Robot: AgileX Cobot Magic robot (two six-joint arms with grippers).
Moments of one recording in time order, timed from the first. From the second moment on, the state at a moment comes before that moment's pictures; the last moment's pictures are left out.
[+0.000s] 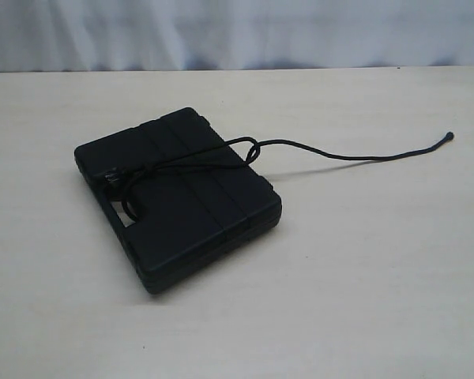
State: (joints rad) left arm -0.07 0.24 -0.27 -0.12 0.02 0.34; right arm 0.00 0.00 0.00 -0.03 0.16 0.01
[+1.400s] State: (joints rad) left arm -0.16 0.00 0.00 -0.03 0.17 0.13; right arm 0.00 0.00 0.00 -0.03 0.16 0.01
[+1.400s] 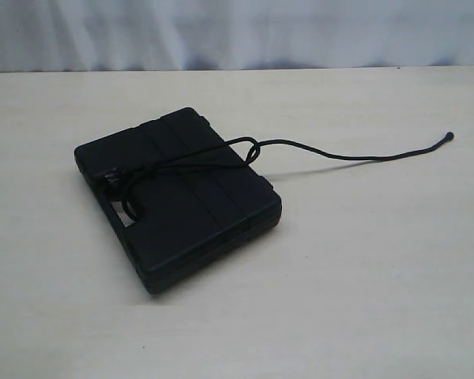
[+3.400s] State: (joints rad) left arm -0.16 0.00 0.00 -0.03 0.23 0.13; right arm 0.00 0.00 0.00 -0.03 0.16 0.01
